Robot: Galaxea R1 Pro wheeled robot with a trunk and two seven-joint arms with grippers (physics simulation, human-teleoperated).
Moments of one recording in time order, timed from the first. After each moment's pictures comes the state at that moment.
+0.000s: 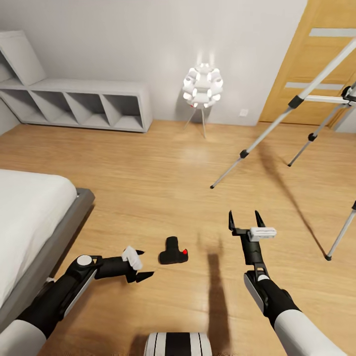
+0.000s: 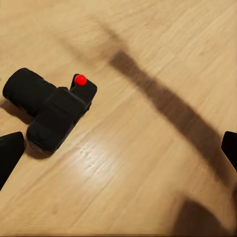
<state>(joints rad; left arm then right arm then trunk) -0.55 0.29 -0.35 -1.12 0.02 0.26 -0.87 -0.63 -0.06 0.09 -0.65 -0.10 -1.01 -0.01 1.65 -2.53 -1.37</state>
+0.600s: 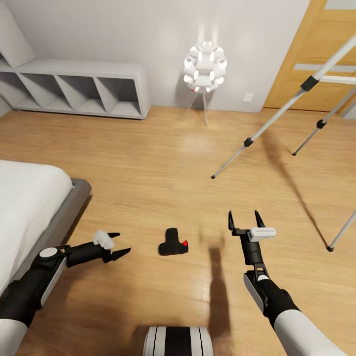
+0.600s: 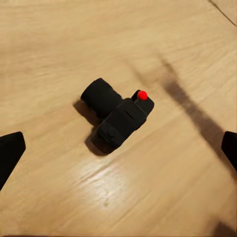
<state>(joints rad) -0.55 0.32 -0.01 -1.12 0.03 0.22 -1.00 -0.63 -0.06 0.09 -0.65 -0.10 -1.01 -0.01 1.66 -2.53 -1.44</state>
